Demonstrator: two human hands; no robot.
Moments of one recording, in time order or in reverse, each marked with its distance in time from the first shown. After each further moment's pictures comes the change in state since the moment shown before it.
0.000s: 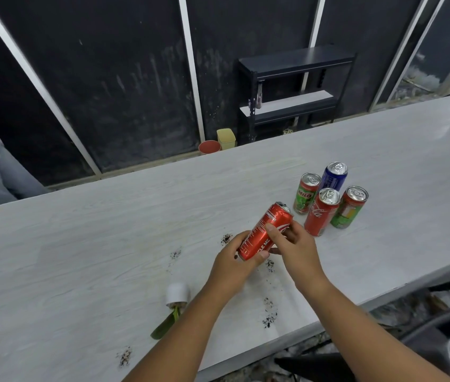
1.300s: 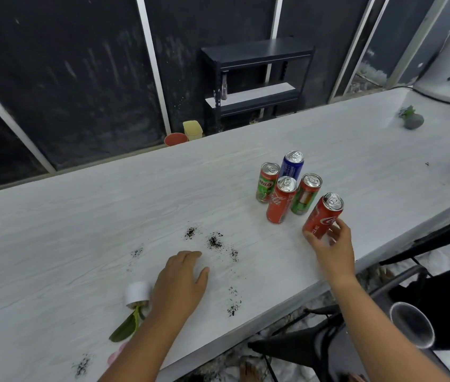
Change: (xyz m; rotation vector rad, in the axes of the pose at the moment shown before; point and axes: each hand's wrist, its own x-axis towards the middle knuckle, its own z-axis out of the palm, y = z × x) left_hand -0.029 -0.052 -0.013 0.846 0.147 0.158; right_hand -0.002 0.037 -0.178 -0.481 0.536 0.128
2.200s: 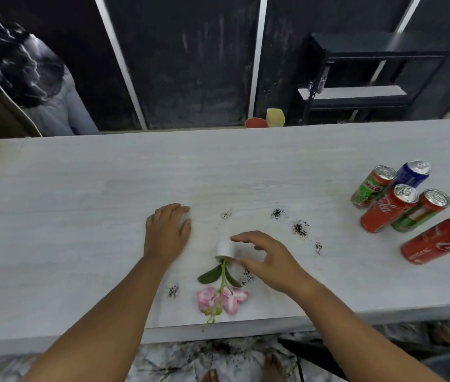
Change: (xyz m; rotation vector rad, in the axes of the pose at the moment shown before) left_hand -0.028 -0.204 -0.084 0.171 0.256 -0.262; right_hand -0.202 -0.102 0.186 -0.158 -1.118 -0.604
